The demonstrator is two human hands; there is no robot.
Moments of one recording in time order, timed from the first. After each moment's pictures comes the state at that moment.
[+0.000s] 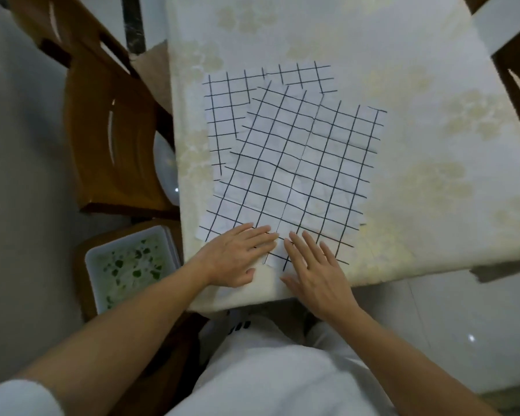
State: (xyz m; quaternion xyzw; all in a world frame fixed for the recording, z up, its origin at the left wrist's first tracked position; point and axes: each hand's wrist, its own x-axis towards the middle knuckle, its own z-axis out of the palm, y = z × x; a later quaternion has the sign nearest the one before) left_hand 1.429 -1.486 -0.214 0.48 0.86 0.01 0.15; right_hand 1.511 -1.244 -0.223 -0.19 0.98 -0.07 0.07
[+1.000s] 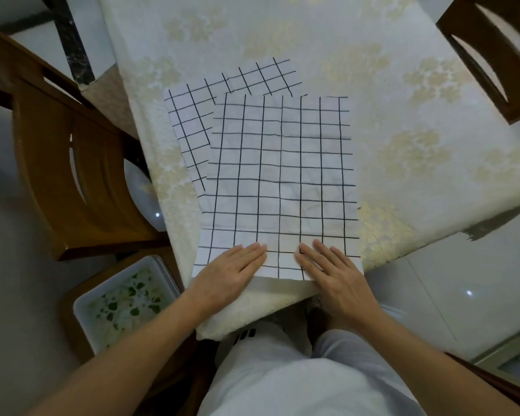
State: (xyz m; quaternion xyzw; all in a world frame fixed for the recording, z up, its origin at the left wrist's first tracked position) left_hand 1.439 -1.509 -0.230 0.50 0.85 0.16 0.06; right_hand 1.542 -1.232 -0.248 -0.15 0.98 -0.10 0.01
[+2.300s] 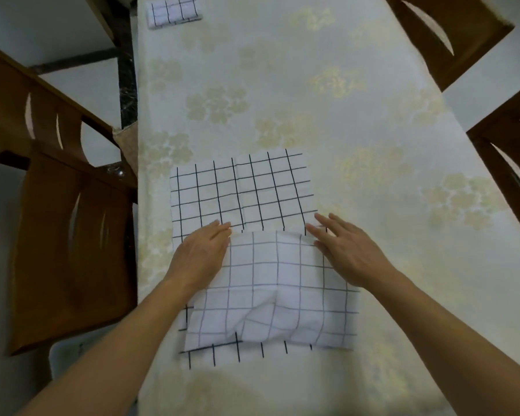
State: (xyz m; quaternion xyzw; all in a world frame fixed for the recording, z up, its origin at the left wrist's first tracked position) left_hand 1.222 -1.441 -0.211 0.20 0.97 0.14 0.01; right_hand 1.238 -1.109 -0.190 -0.15 0.97 -0.10 0.17
